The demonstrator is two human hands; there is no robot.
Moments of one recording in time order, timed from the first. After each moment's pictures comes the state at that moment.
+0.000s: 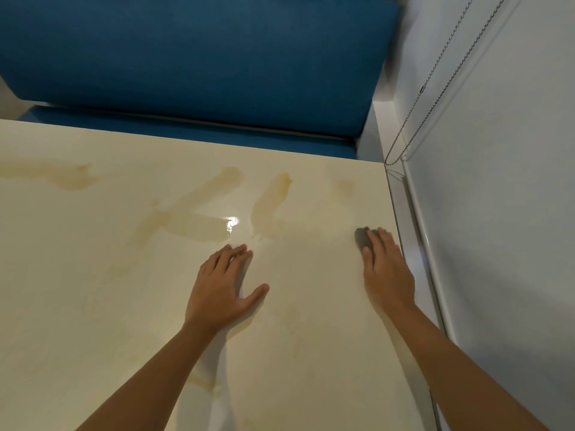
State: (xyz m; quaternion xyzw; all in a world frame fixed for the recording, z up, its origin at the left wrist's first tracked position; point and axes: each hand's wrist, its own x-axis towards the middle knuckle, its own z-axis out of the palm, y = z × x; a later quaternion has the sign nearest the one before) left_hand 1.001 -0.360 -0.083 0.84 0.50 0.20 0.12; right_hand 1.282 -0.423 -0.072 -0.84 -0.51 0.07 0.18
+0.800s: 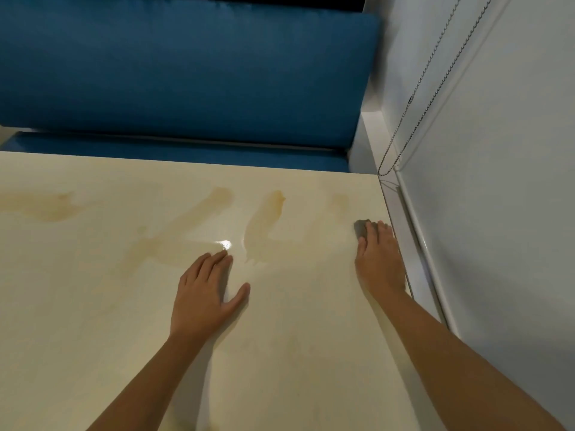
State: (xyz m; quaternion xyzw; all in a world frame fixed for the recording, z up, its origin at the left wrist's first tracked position) left_hand 0.998 -0.322 -0.084 0.82 0.55 0.17 0.09; right_hand 1.293 -0.366 -0.075 -0.87 -0.47 0.04 0.15
